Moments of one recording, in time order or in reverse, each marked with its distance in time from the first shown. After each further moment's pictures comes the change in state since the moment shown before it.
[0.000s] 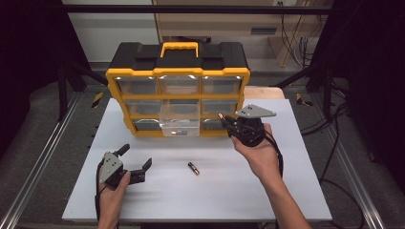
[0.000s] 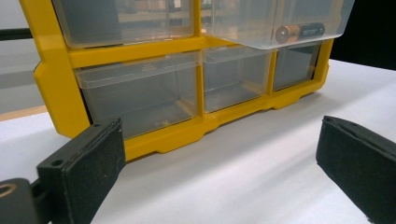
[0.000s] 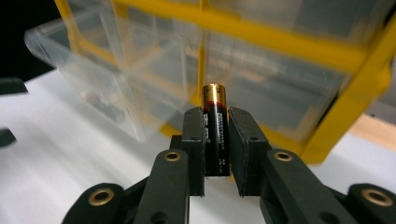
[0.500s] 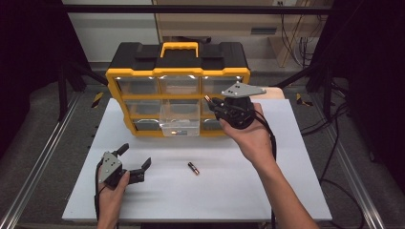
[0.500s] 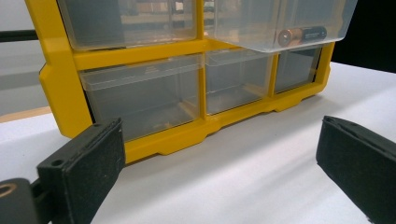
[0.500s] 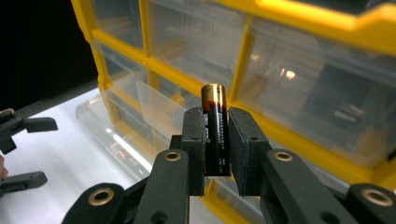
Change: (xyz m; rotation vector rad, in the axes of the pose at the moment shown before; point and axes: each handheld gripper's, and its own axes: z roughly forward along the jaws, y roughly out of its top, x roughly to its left) left arm 0.001 0.001 -0.001 -0.009 0.003 -0.002; right arm 0.020 0.062 0.001 -0.043 0.043 -0.073
